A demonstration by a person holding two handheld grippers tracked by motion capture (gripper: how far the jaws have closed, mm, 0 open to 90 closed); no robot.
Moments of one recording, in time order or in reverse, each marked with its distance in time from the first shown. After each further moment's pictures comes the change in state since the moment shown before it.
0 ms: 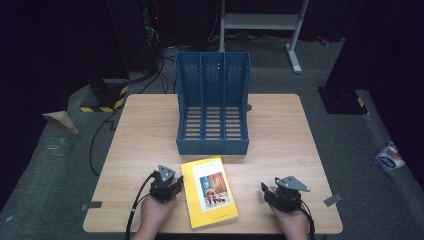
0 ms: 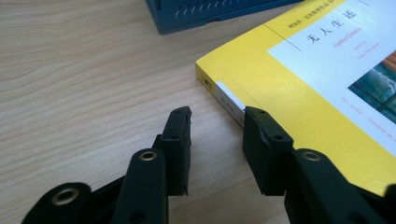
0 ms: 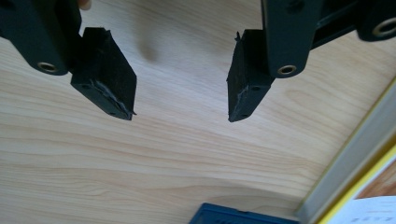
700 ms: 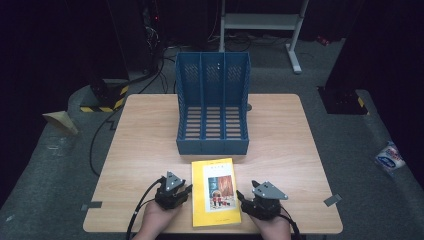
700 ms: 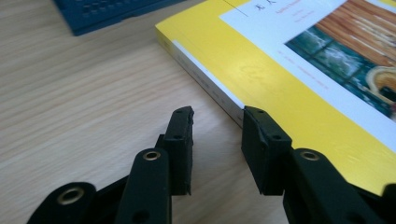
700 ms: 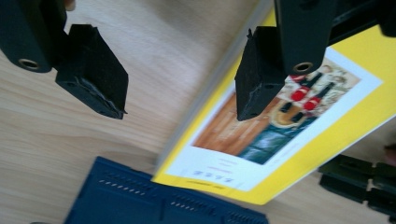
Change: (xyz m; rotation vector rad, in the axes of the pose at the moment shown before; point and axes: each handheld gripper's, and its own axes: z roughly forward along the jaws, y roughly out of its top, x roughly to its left) left arm -0.020 -0.012 -0.009 -0.016 -0.206 0.134; right arm 0.069 0.015 -0.013 -0.068 0.150 -0.142
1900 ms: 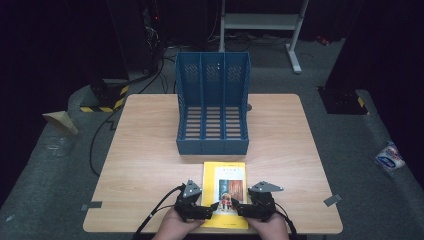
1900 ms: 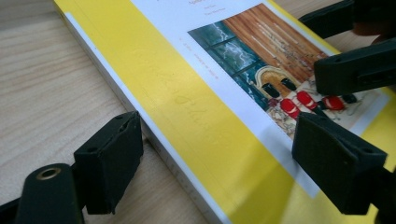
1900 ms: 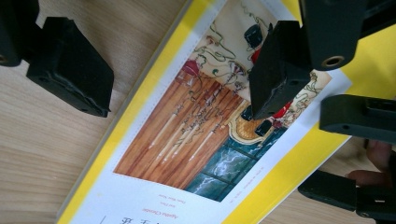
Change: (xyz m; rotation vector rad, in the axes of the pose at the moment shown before) left arm -0.052 0.009 0.013 0.022 -0.198 -0.040; right arm -0.007 -0.013 0.024 0.179 0.154 0.170
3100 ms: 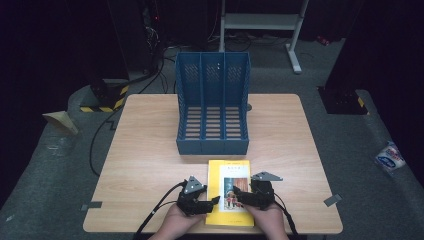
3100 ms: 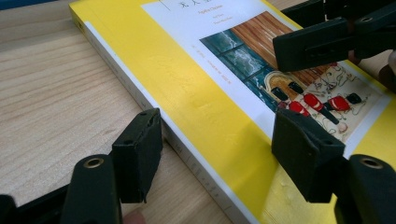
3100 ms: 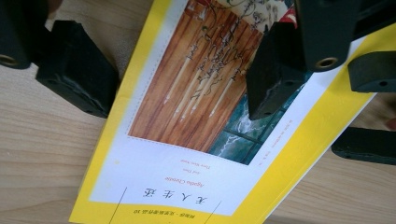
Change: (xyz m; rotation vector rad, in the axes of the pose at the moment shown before) left arm 0.005 0.006 0.008 -0.040 -0.029 -0.007; right arm -0.016 0.020 0.013 -0.022 -0.089 0.081
